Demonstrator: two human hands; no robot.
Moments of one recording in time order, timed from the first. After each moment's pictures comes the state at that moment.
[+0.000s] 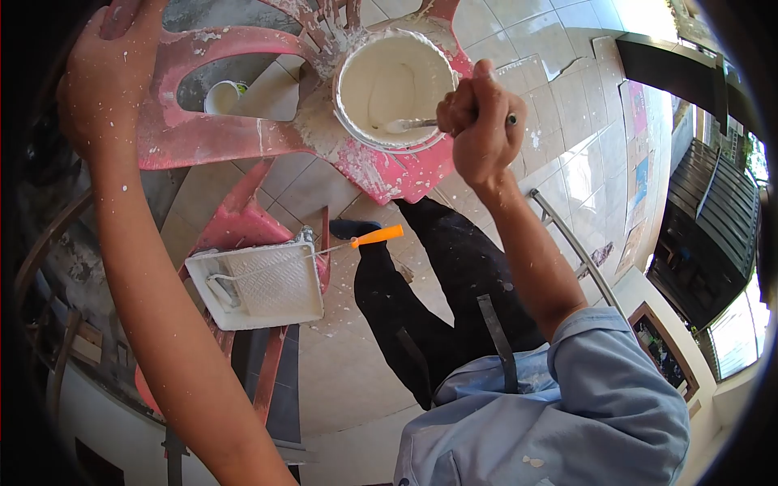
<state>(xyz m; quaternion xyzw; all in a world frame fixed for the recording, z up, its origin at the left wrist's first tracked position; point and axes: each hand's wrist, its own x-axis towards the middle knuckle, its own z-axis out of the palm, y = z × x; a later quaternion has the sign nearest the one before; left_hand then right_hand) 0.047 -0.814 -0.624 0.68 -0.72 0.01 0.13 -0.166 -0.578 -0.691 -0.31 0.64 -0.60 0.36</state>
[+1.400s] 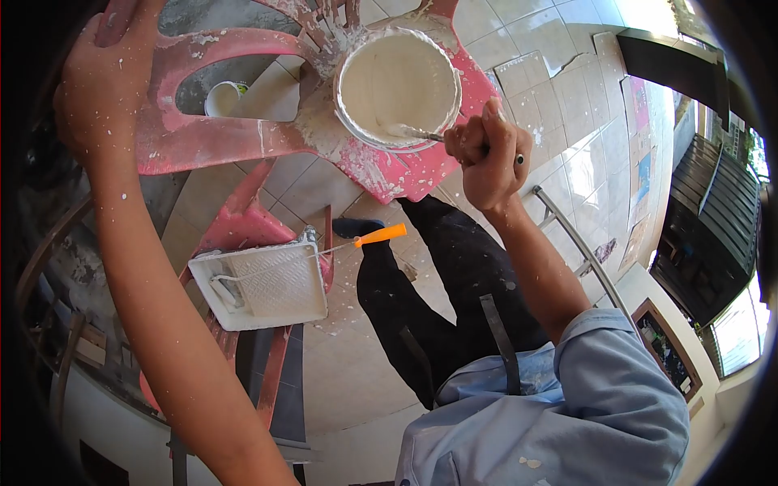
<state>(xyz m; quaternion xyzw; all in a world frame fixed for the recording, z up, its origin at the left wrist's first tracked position) 0.062 -0.828 -0.631 0.65 -0.76 0.04 0.07 -0.167 -0.553 -0.699 -0.31 0.62 -0.62 0.36</state>
